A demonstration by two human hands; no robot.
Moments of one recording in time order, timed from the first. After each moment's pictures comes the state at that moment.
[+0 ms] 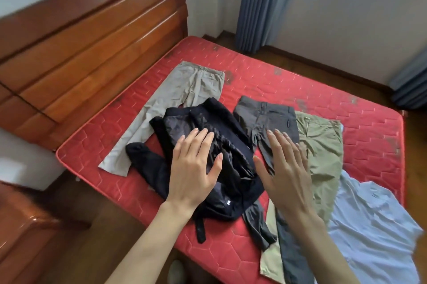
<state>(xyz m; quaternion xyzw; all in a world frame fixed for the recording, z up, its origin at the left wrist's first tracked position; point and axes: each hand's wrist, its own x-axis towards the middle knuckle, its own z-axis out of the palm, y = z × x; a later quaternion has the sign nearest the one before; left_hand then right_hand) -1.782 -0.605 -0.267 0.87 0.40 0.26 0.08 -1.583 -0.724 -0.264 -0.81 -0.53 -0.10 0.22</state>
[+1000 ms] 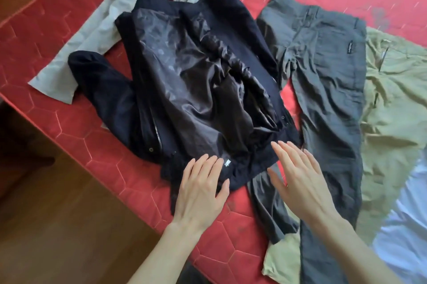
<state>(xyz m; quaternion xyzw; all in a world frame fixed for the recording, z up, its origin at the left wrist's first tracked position) -1.734 -0.687 -0.682 0.86 0.47 0.06 0.20 -1.498 -0.752 -0.664 -0.77 -0.62 0.11 0.05</state>
